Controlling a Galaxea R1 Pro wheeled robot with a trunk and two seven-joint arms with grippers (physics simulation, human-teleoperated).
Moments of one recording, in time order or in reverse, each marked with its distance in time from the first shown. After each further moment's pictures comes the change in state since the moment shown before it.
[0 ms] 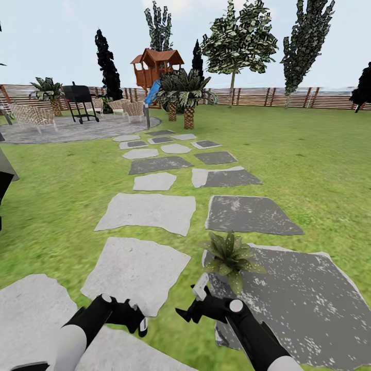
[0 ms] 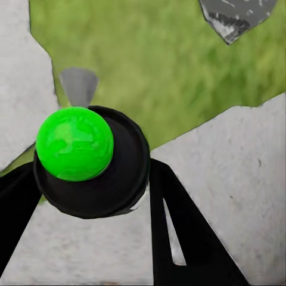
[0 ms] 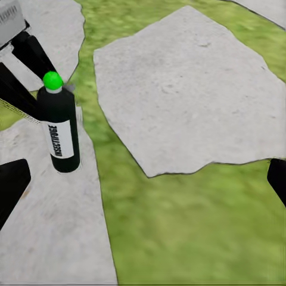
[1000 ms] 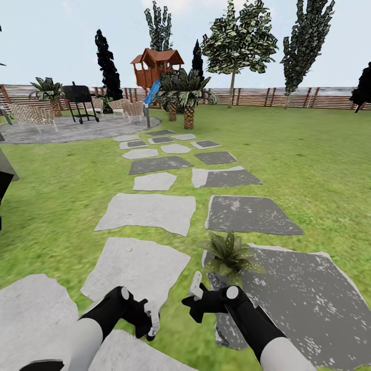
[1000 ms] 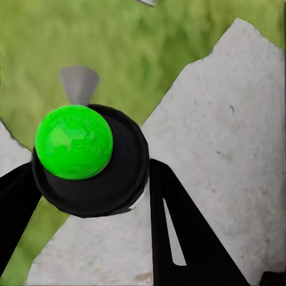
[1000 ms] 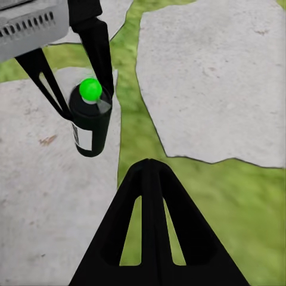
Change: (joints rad) left arm -0.017 -0.084 -0.073 -0.068 -0.324 -0.101 -0.189; right arm -0.081 0.003 -0.004 0.021 0.205 0.015 0.218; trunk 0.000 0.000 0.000
